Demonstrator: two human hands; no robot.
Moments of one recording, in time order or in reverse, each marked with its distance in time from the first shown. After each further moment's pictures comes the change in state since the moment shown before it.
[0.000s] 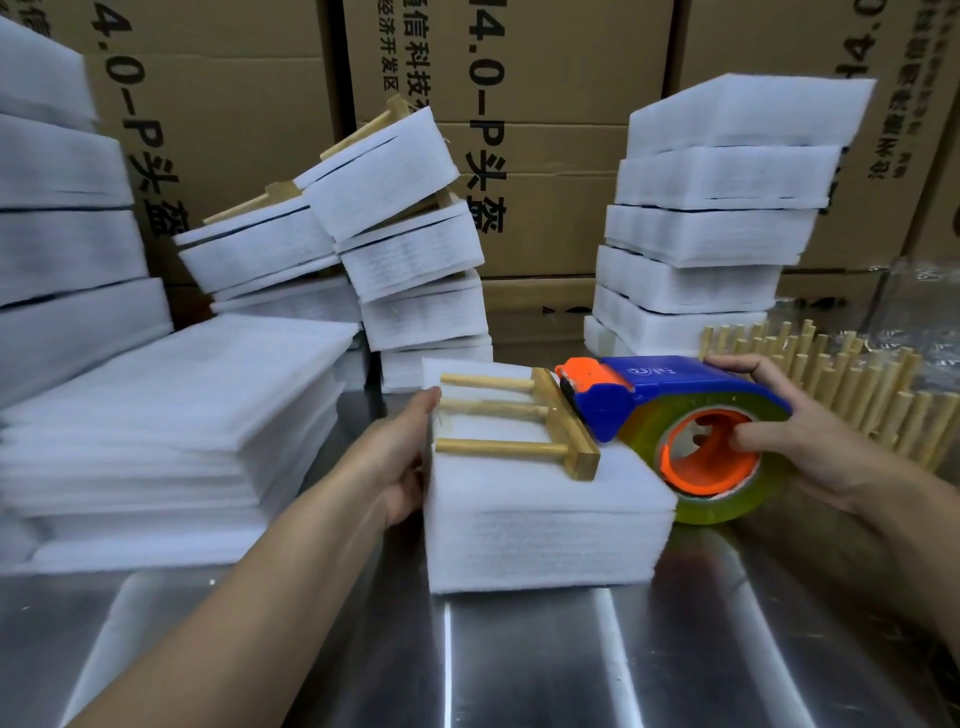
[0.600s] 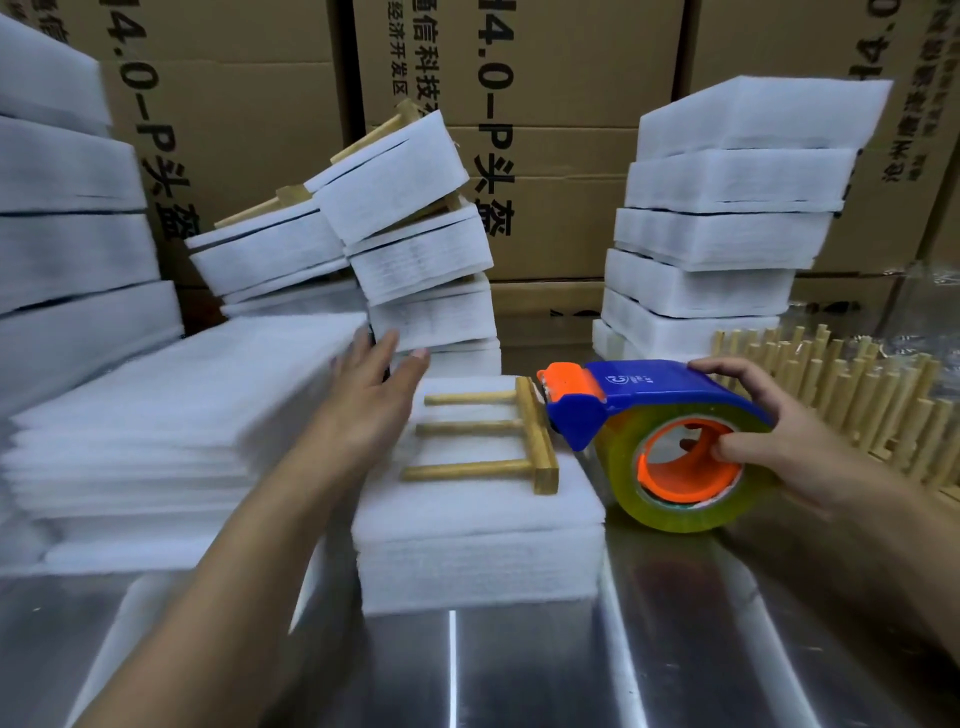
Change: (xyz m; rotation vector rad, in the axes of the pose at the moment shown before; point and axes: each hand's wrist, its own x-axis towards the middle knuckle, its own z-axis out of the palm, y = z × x) left_hand 0.000 0.025 -0.033 0.720 0.204 0.690; right_hand 0.007 0.007 0.014 -0.073 -0.049 -0.104
